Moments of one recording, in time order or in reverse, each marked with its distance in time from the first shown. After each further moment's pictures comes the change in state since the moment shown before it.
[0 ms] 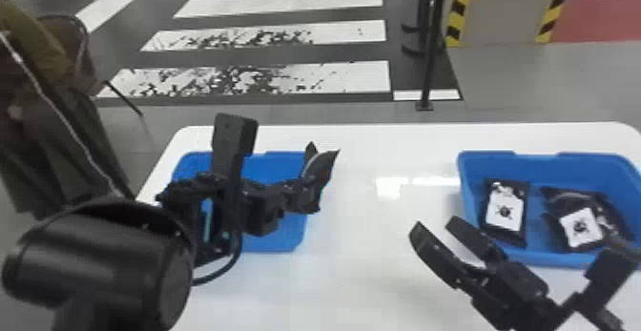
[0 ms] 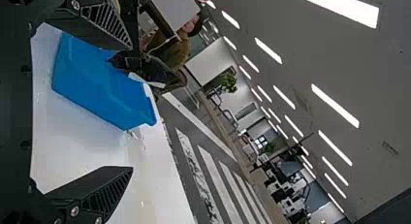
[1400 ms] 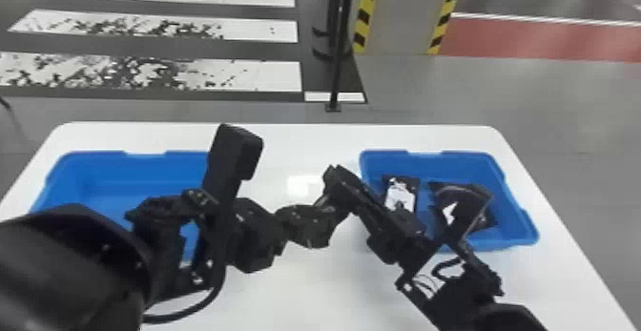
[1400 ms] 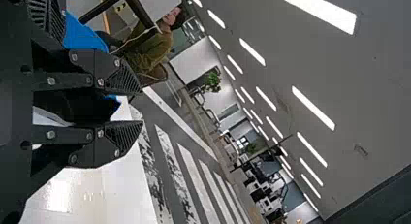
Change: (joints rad) left arm -0.051 0.022 -0.266 0.004 0.192 -0.051 0.000; right arm -0.187 0.001 0.010 0.146 -0.028 -0.052 -0.025
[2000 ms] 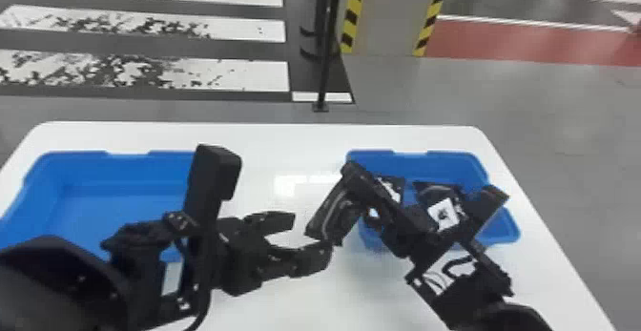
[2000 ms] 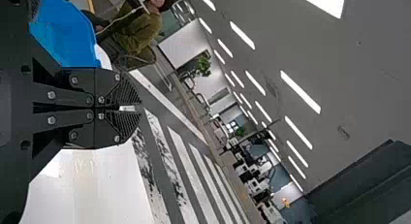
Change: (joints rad) left arm 0.083 -0.003 0.025 0.002 0.064 -0.076 -0.005; right arm 0.020 0.013 -0.097 -0.017 0.000 0.000 -0.001
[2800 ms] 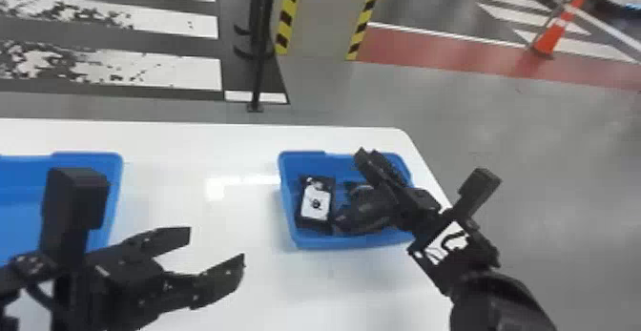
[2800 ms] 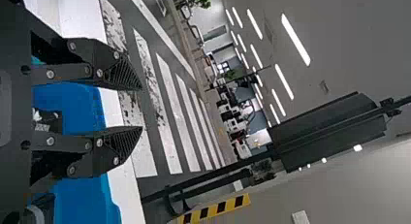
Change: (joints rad) left arm 0.149 -0.021 0.109 -0.082 0.021 -0.044 -0.009; right arm -0.066 -0.035 -0.273 0.053 0.115 0.037 -0.007
